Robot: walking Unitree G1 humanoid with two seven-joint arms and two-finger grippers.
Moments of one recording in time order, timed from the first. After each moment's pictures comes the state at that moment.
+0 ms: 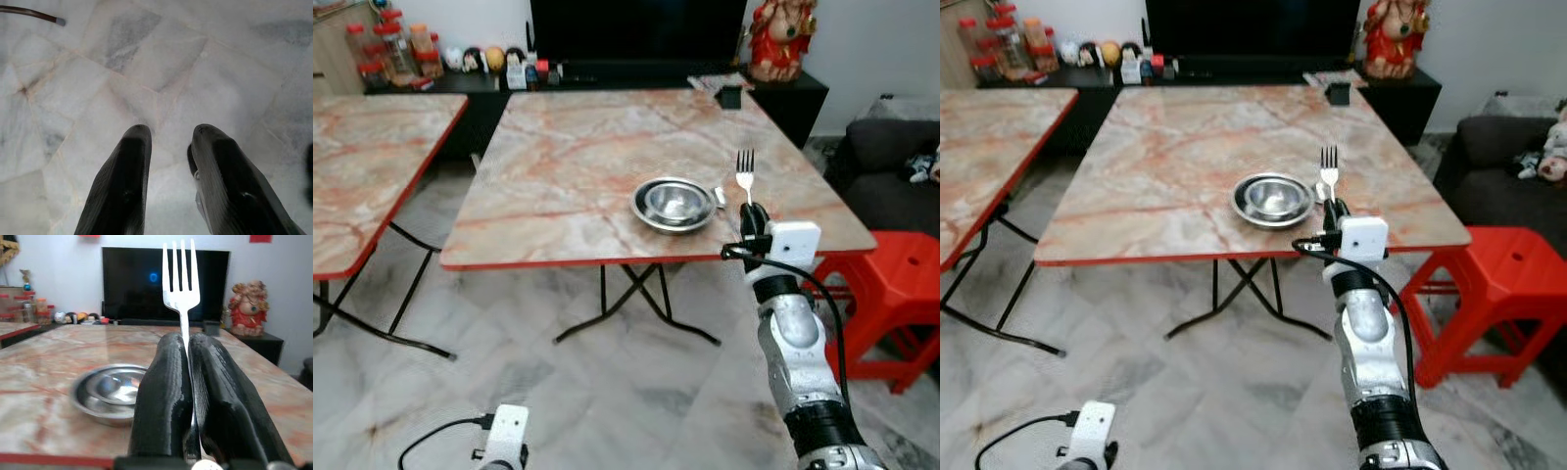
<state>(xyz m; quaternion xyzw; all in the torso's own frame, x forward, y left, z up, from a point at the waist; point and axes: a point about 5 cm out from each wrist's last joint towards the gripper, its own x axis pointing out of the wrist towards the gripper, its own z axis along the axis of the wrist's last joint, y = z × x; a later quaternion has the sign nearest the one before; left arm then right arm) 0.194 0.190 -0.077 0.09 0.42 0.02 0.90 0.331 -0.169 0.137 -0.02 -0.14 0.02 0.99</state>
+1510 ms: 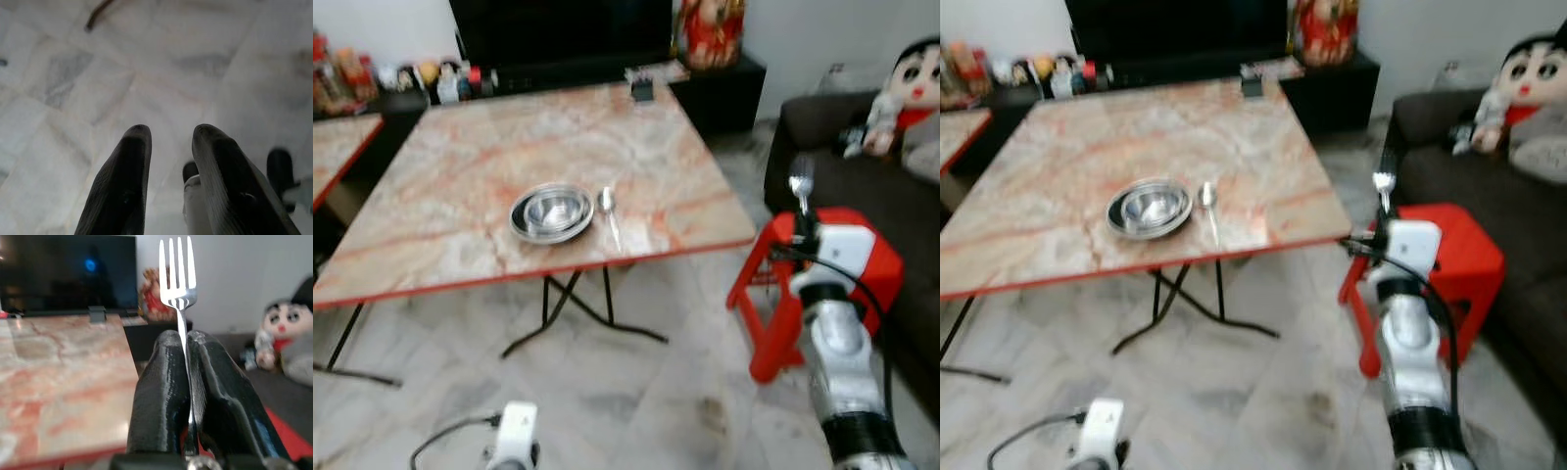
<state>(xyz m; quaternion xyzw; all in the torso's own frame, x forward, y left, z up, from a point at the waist) 0.200 0.172 -0.075 0.06 0.41 0.00 0.91 0.321 -0.222 0.132 -0.05 -0.11 -0.06 0.99</state>
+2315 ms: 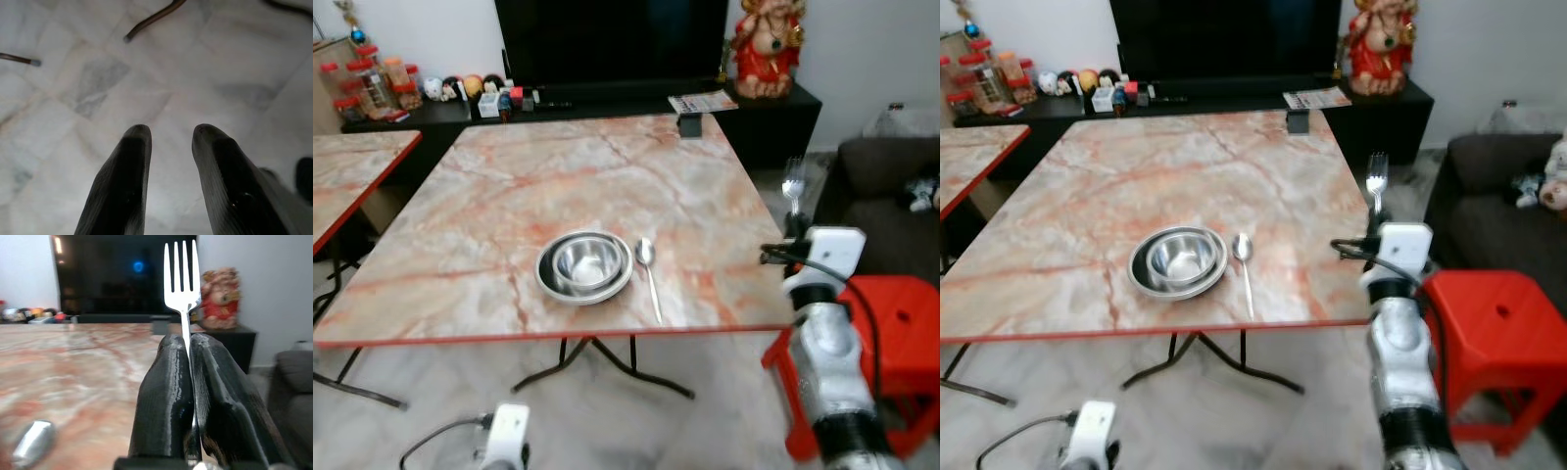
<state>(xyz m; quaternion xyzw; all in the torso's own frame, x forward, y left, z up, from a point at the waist) 0.189 0.198 -0.078 0.08 0.42 0.03 0.90 0.326 -0.186 0.128 -0.03 -0.11 -0.02 0.99</state>
